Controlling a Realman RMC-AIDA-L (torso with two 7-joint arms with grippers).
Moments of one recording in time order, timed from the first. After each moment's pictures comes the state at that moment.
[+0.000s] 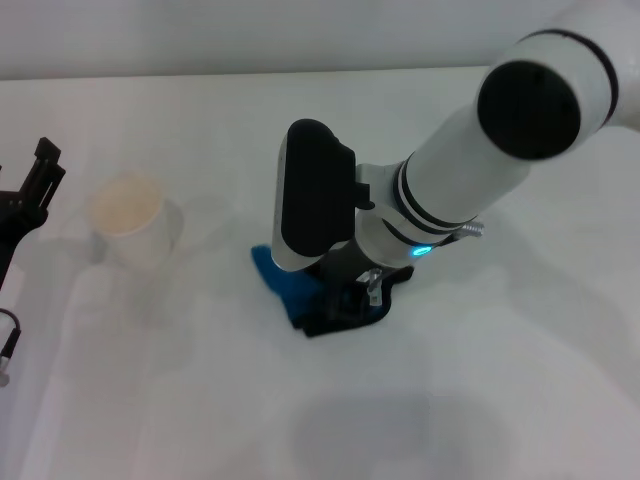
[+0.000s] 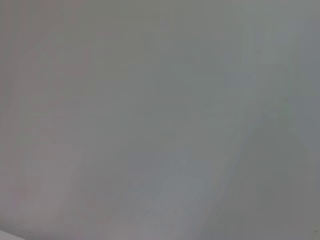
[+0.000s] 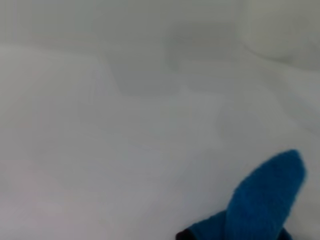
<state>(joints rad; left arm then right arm) -0.39 -2.08 2.74 0.25 -1.25 1.23 -0.45 0.79 2.03 -2.04 -1.01 0.77 1.03 -0.76</state>
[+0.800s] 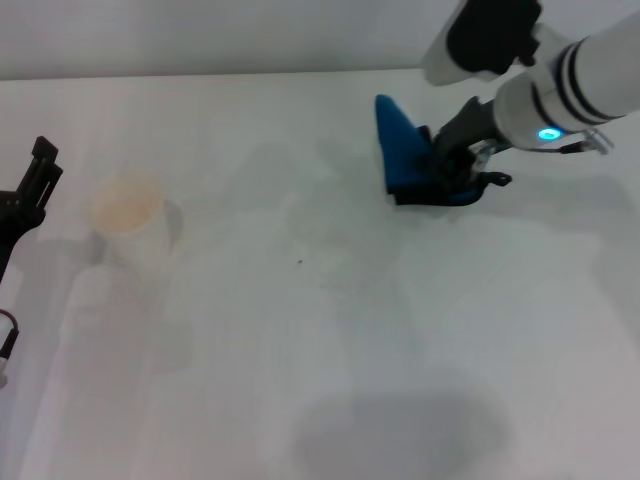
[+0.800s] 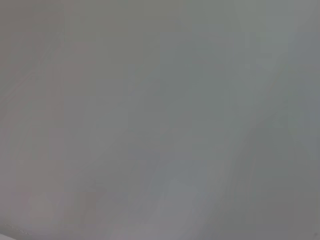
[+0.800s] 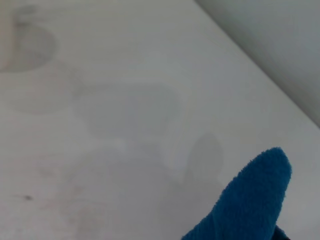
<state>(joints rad) -0.39 -2.08 2.74 0.25 -1.25 1.24 -0.45 0.64 2.01 -1.46 -1.03 0.61 1.03 -0.83</state>
